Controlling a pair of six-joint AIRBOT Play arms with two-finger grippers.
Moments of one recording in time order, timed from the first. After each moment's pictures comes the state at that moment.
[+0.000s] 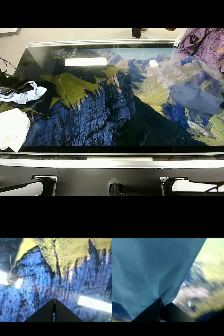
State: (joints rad) left arm 0.20 -1.42 1.65 1.31 -1.41 -1.75; right arm -0.65 -1.54 1.53 -1.52 1.29 1.93
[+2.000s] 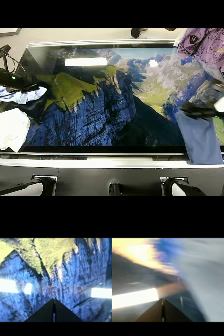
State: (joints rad) left arm 0.12 -1.36 1.59 1.32 -1.38 -1.56; right arm -0.14 -1.07 1.02 -1.42 1.05 1.62
